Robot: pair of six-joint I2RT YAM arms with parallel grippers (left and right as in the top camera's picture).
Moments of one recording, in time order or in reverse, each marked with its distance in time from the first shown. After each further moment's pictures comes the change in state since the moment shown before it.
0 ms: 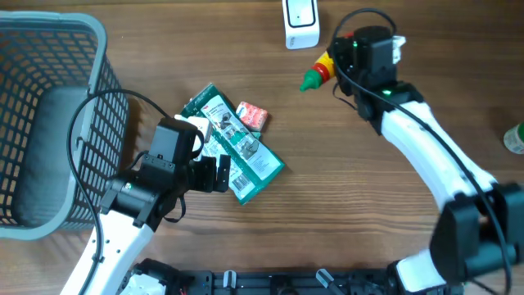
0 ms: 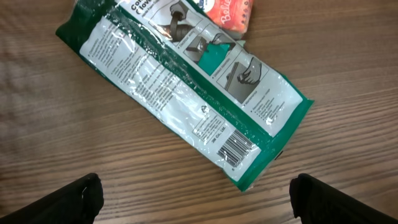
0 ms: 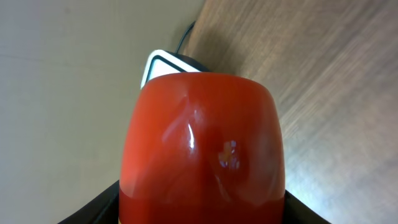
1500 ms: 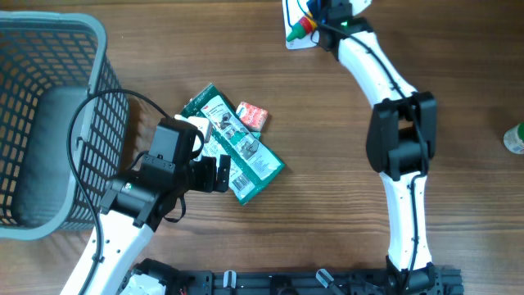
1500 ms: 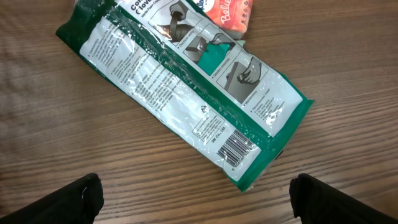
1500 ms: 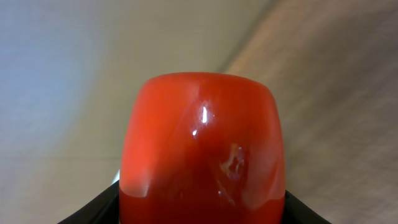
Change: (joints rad) left arm 0.000 0.000 0.000 0.000 0.000 0.000; right arm -0.027 0.766 0.933 -0.235 0.158 -0.174
